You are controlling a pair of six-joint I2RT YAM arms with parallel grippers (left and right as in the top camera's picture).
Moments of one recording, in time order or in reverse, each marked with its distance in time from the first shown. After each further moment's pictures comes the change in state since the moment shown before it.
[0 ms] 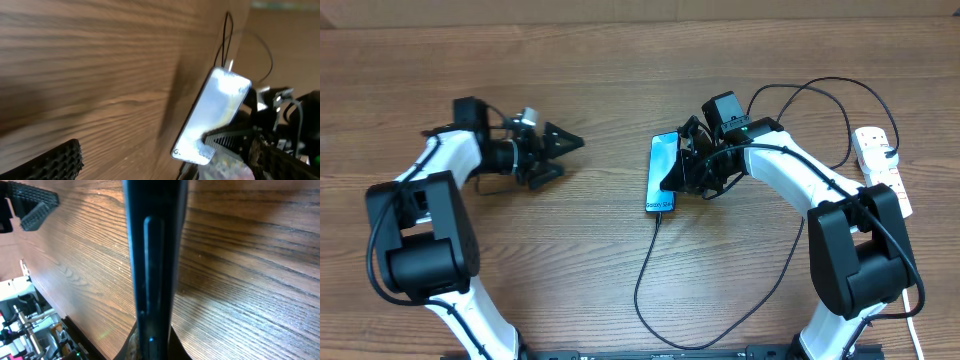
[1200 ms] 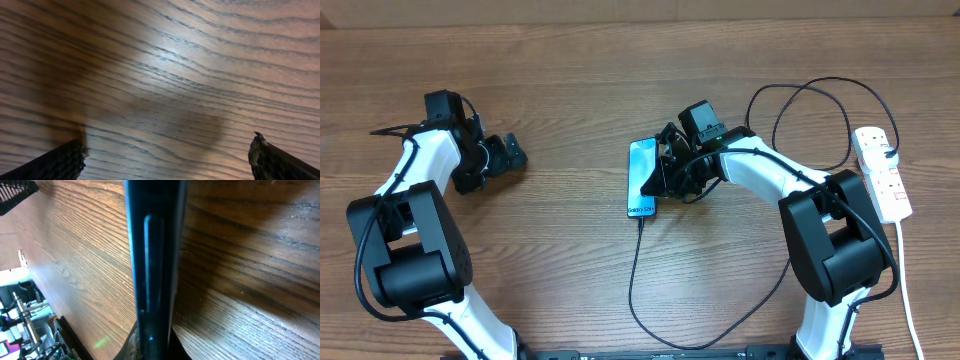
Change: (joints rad) left arm 0.068 -0.048 0.031 0.005 -0.846 -0.005; right arm 0.079 0.097 -0.001 0.154 -0.022 0.027
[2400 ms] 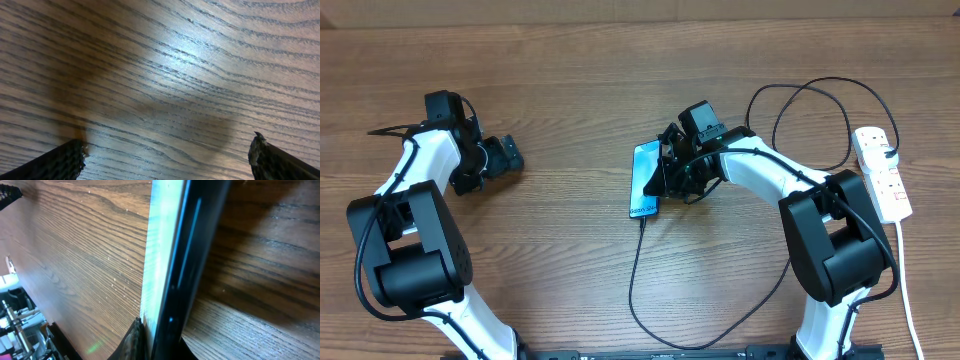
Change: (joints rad) left arm 0.000 0.000 0.000 0.000 -0.044 0.000; right arm 0.000 0.000 0.000 -0.014 0.056 0.011
